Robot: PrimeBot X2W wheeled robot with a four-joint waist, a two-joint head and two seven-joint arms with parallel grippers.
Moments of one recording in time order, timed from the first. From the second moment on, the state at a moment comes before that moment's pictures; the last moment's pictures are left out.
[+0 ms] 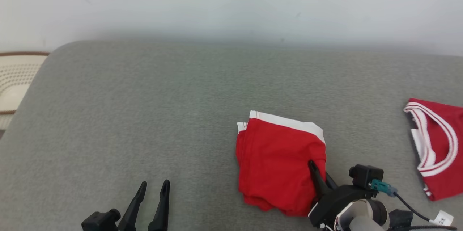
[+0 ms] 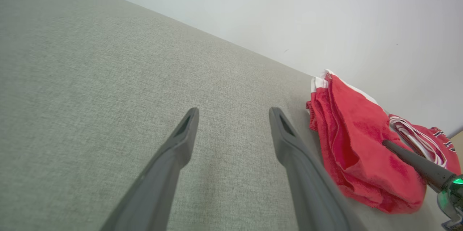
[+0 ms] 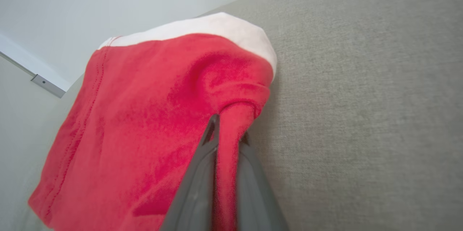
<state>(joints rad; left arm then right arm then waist) -0.19 0.05 -0.18 0.32 -0.42 -0.13 -0.26 -0.43 -0.17 0.58 0.75 0.71 0.13 -0.26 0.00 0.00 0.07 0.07</state>
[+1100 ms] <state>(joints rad) -0.21 0.05 -0.22 0.32 -0.42 -0.13 -0.26 -0.46 -0.20 0.61 0.74 0.70 0.13 -0.26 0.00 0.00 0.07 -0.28</state>
